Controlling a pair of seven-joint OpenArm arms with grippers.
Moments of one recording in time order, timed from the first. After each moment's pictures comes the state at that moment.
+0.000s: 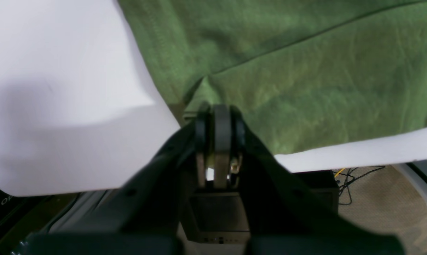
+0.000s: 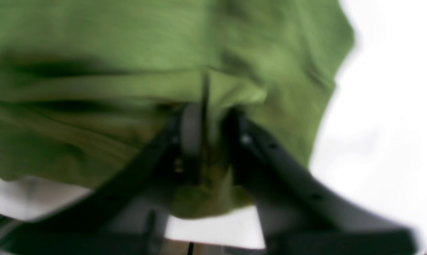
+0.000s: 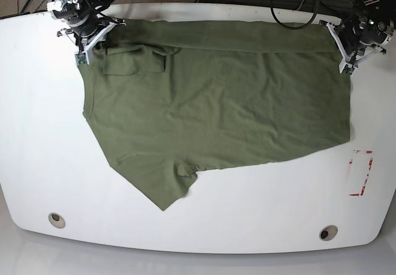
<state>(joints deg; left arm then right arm) 21.1 -12.2 -31.8 108.7 -10.6 -41.9 71.6 -26.9 0.6 32.0 107.8 13.8 34.2 -53.9</state>
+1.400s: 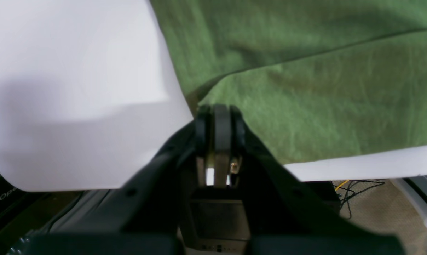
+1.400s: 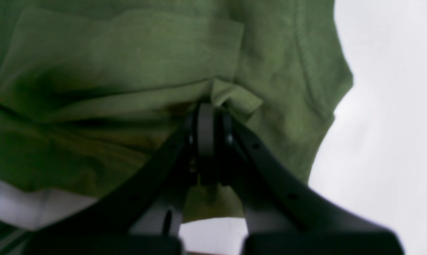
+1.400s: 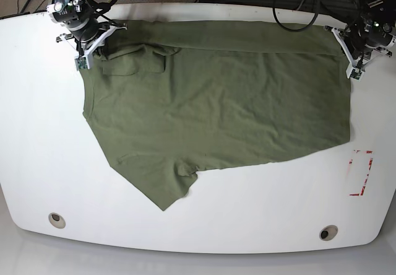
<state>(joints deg) 19.3 -11.9 -35.1 109.0 -11.3 -41.9 71.6 -25.7 0.7 31.4 110.2 13.7 34.2 -53.9</state>
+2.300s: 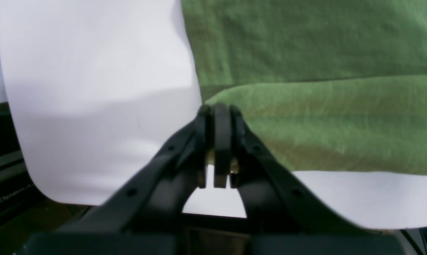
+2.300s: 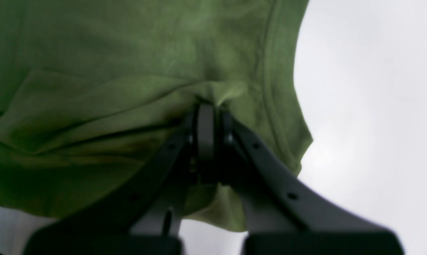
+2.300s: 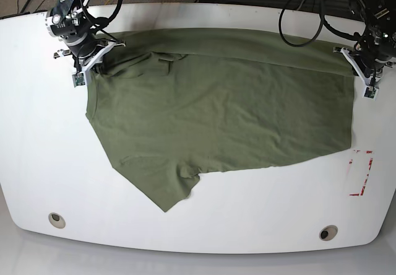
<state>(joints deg) 10.6 -10.9 -39.6 109.8 -11.2 -42.0 72.3 -19.4 0.7 31.4 110.2 13.3 34.4 -54.7</state>
